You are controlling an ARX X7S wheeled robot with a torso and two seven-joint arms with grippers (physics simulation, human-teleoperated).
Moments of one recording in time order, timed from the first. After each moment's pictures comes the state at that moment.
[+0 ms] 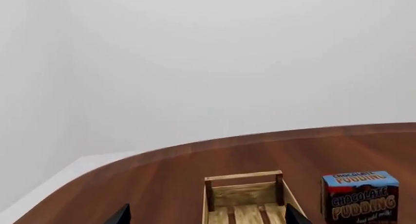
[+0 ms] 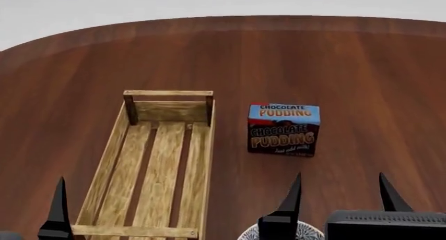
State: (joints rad) left arm 0.00 -0.21 0.07 0.86 -0.11 -0.69 -0.17; right arm 0.17 0.15 -0.05 -1.00 0.01 1.10 0.14
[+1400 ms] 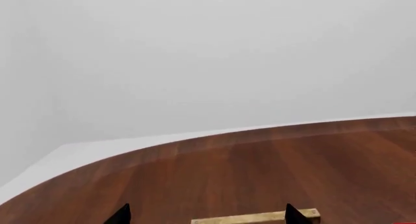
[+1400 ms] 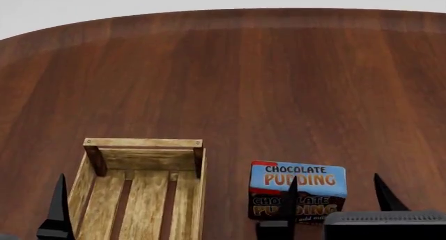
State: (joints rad) left arm 0.00 -0.24 0.09 0.87 -0.15 -0.66 -0.21; right arm 0.17 0.20 -0.04 -1.01 0.10 1.14 0.17
